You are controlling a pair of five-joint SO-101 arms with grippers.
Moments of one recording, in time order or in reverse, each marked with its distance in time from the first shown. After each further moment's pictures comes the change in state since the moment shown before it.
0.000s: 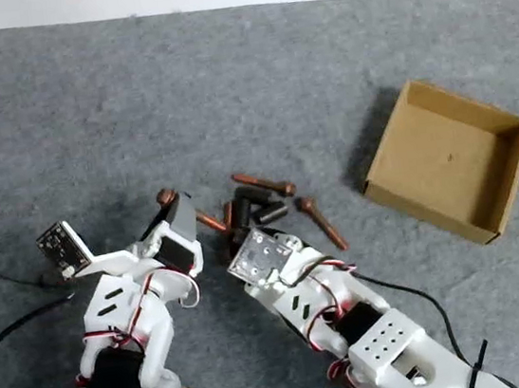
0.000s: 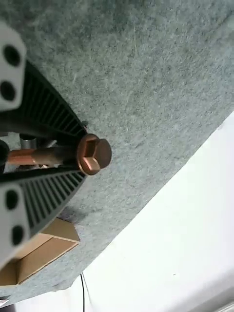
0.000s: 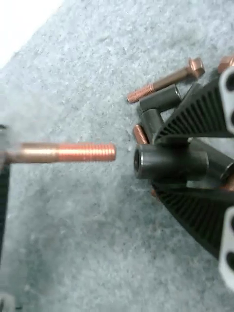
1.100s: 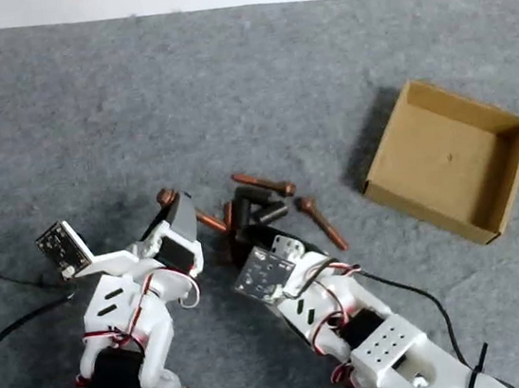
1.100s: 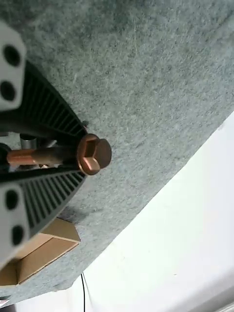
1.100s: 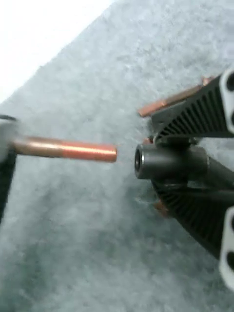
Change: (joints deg) left arm 0.0 0.0 -0.1 0.0 0.0; right arm 0.9 0.1 4.3 -10.6 6.5
